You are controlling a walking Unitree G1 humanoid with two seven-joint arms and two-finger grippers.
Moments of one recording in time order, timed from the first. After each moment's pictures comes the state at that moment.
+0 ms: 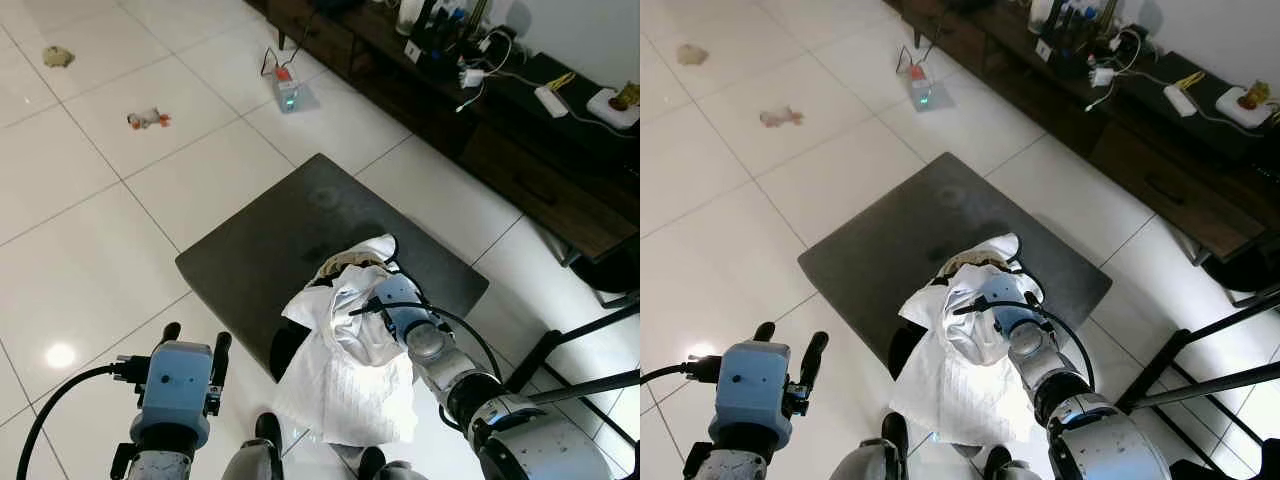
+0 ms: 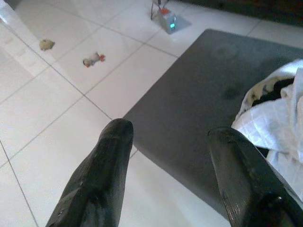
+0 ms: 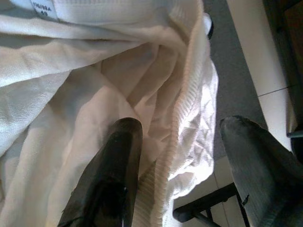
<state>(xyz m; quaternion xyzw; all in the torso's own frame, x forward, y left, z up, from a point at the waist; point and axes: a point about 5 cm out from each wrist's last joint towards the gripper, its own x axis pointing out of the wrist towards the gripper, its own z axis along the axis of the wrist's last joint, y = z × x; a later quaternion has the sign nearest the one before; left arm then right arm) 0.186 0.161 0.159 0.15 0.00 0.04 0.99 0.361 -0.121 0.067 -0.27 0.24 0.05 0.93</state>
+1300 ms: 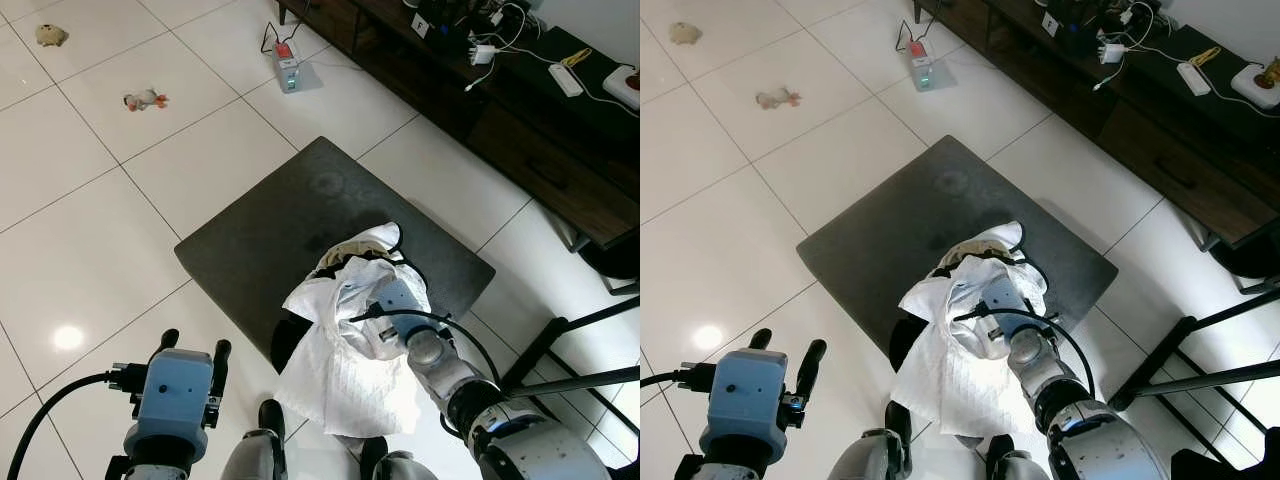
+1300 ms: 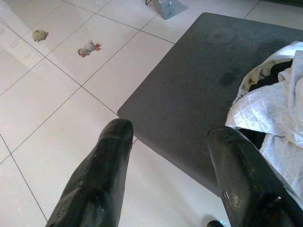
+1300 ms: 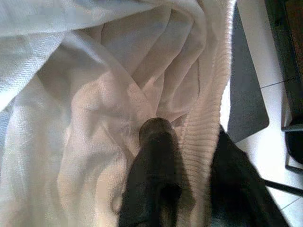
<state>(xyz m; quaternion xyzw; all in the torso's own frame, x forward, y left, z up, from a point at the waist) 0.173 0.158 0.167 0.16 0.01 0.04 0.99 0.357 -0.124 0.061 -0.29 0.23 0.03 0.93</state>
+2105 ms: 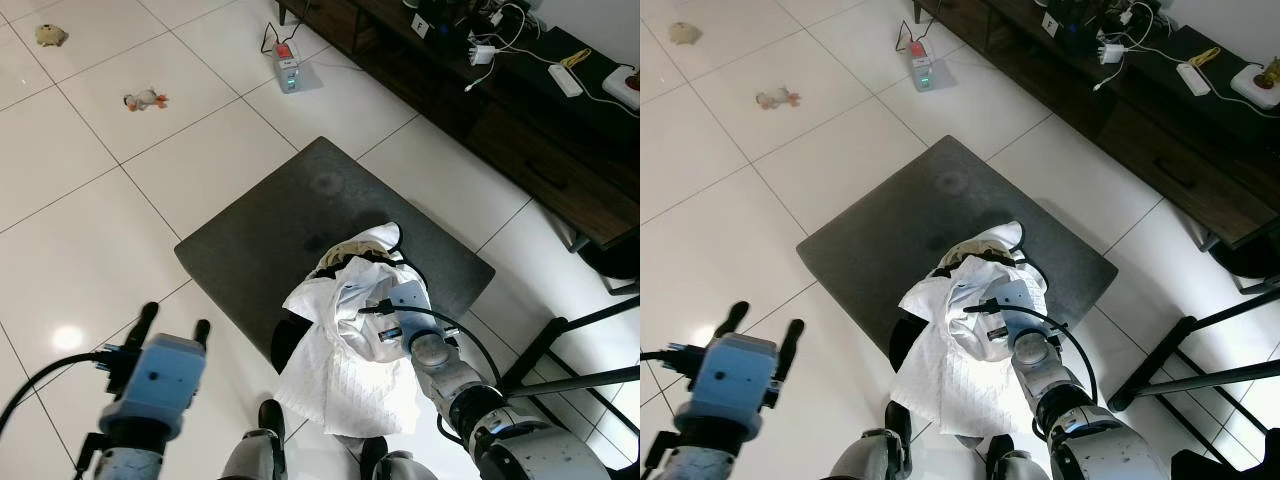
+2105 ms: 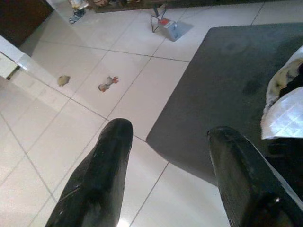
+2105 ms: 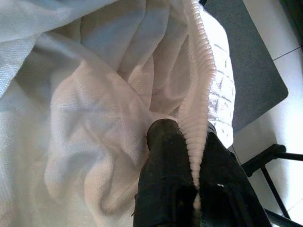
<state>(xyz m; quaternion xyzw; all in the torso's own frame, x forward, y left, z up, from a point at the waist) 0.181 0.173 0.180 0.27 -0.05 0.04 0.96 0.353 -0.127 0.055 -0.19 0.25 0.00 0.95</state>
